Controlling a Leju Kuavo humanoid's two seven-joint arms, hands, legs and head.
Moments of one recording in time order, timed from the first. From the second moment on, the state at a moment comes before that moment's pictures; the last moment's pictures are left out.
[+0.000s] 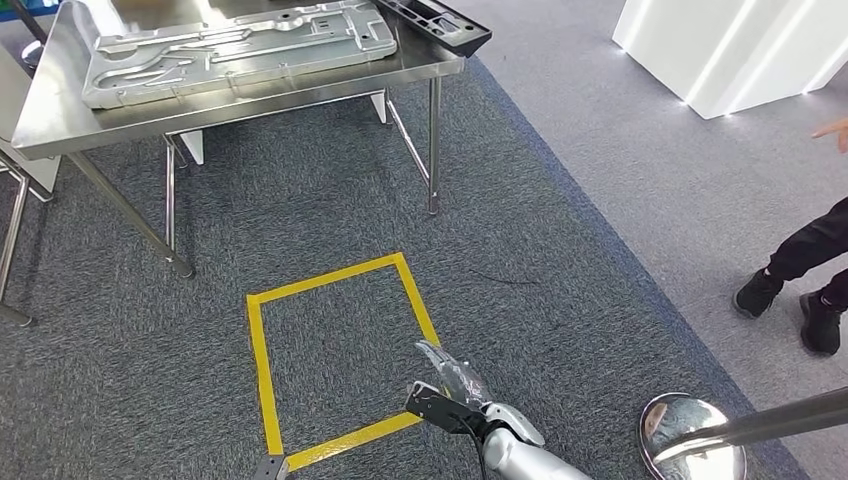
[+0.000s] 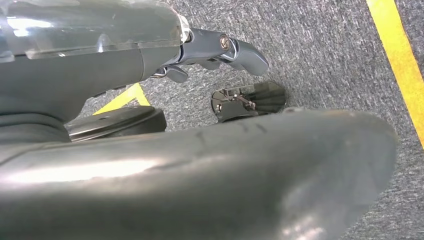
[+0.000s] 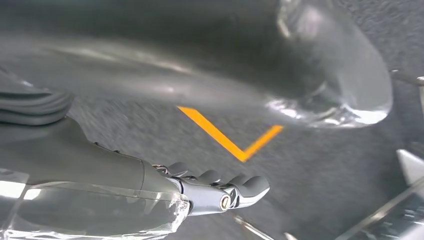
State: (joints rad) left arm -0.20 -0.25 1.02 -0.18 -1.10 -0.08 -0.09; right arm -0.43 0.12 0.63 -0.43 0.36 -0.35 -0.56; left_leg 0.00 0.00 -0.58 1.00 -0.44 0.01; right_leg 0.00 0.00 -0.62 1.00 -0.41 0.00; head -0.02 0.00
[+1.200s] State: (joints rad) left arm -0.20 -0.24 0.95 -0.18 -1.25 0.03 -0.07; right arm -0.18 0.12 0.46 -0.22 0.39 -0.42 -0.15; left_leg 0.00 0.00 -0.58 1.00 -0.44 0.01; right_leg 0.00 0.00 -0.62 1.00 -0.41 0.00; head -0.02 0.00
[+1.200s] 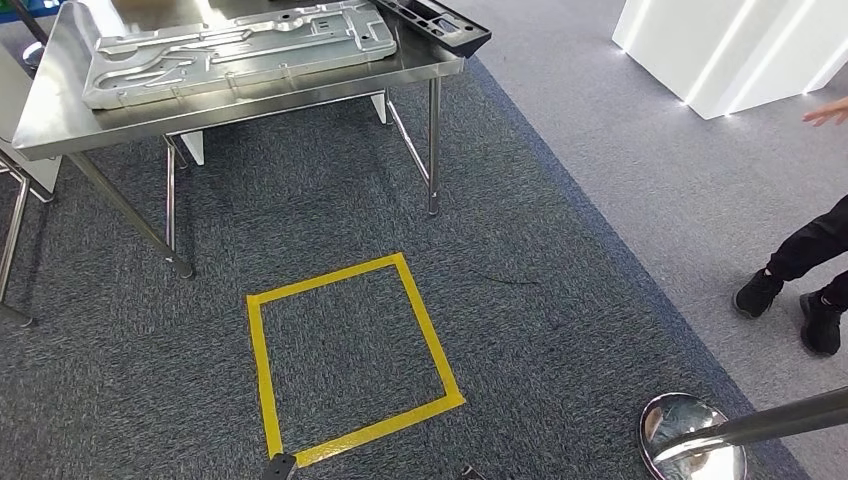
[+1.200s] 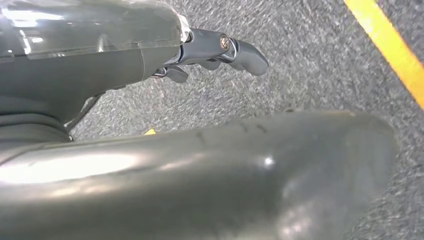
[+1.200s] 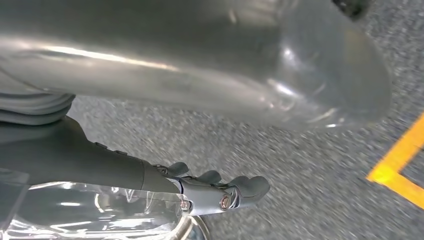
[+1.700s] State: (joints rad) left arm -0.18 -0.20 0.88 -0.18 -1.33 -0.03 -0.07; right arm -0.17 0.12 0.41 -0.22 0.36 -0.43 -0.21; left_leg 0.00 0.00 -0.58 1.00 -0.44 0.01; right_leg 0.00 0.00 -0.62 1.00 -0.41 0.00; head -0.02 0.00
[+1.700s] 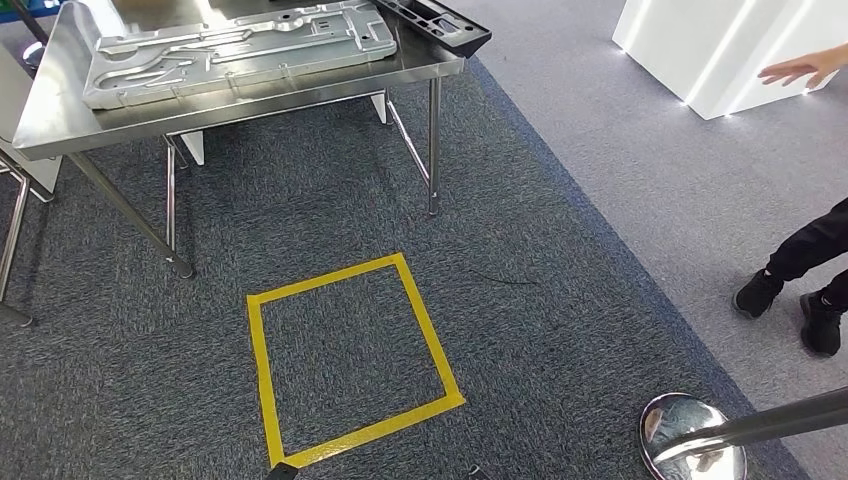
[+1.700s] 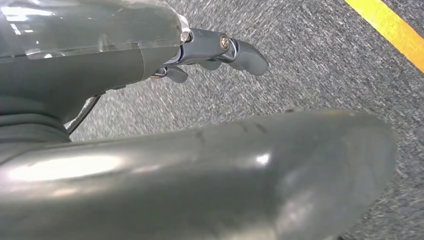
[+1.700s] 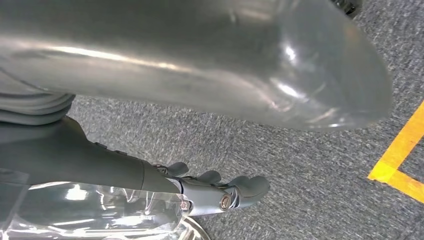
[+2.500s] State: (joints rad) left arm -0.12 -0.12 0.84 -0.18 -1.30 -0.07 -0.18; right arm -0.17 0.12 0.36 -0.21 0.34 -0.41 -0.40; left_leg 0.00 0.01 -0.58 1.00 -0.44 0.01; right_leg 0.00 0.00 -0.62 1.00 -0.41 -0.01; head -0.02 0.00
